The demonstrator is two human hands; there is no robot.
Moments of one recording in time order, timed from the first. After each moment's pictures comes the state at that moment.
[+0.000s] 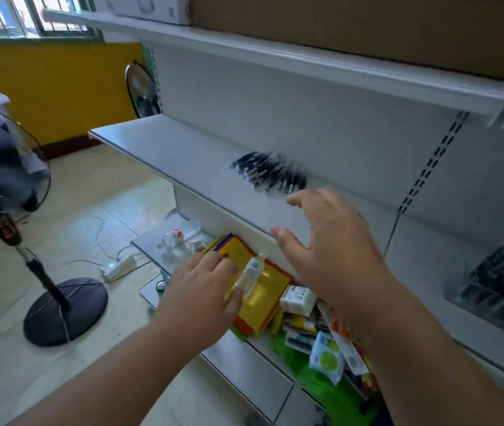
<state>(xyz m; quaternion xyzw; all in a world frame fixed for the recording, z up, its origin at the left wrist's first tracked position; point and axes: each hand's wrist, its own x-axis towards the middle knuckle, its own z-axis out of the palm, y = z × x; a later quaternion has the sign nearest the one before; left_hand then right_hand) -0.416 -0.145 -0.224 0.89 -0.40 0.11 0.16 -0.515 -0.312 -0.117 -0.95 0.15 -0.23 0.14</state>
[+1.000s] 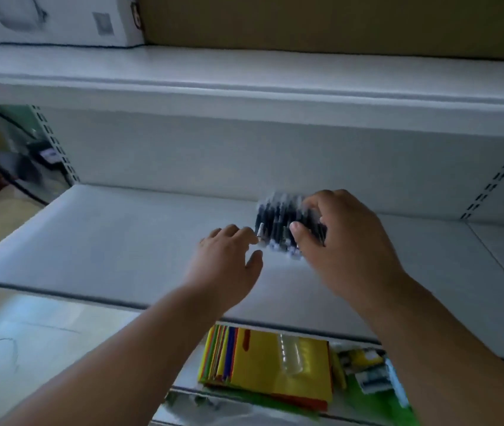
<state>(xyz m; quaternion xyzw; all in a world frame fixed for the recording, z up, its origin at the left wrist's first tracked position) -0.044 -0.261 -0.201 0.79 -0.58 -0.01 0.22 -0.216 -0.330 -0.128 -0.87 0.40 -0.27 0.09</state>
